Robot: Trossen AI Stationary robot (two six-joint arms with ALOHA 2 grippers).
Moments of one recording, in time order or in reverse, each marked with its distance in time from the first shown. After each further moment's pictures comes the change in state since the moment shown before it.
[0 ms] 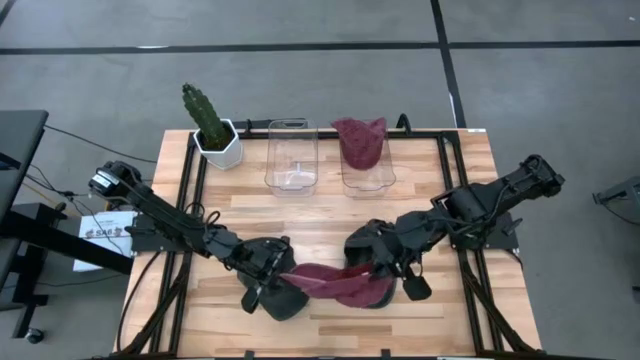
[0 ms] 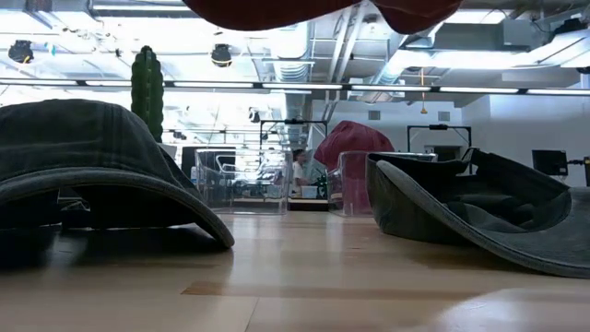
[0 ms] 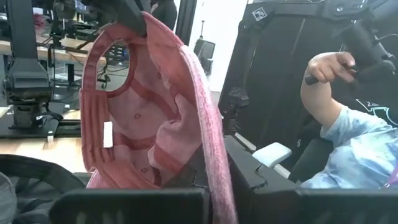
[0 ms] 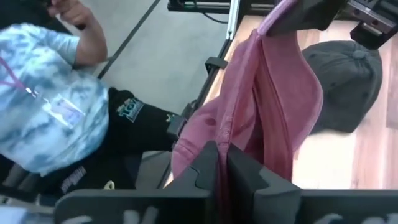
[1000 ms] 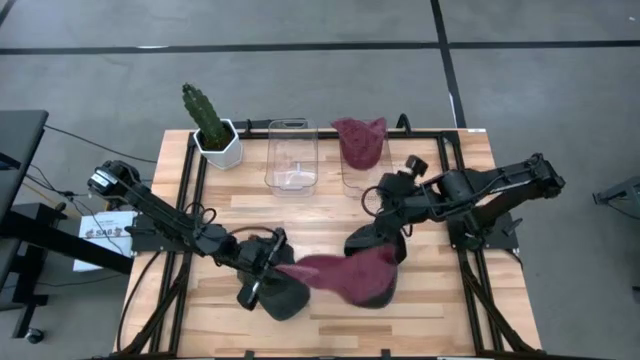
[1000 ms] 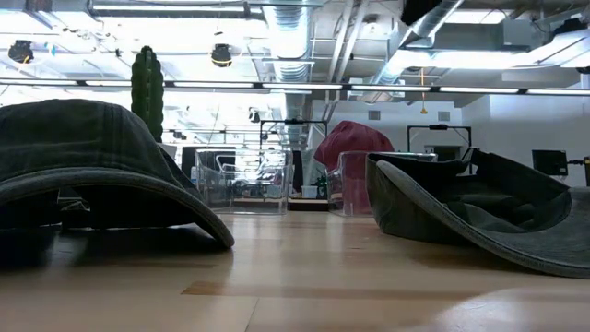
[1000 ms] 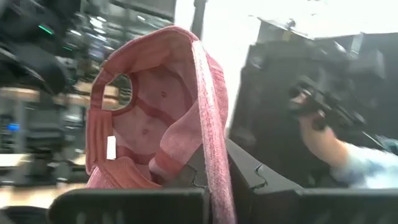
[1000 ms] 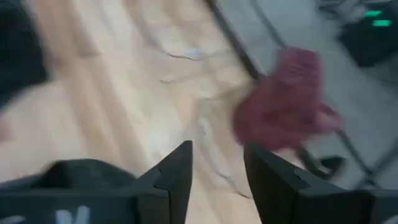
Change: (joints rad) left arm 0.004 -0.015 0.000 0.165 -0.088 0.058; right arm -0.171 -0.001 -0.002 -0.494 0.871 0.314
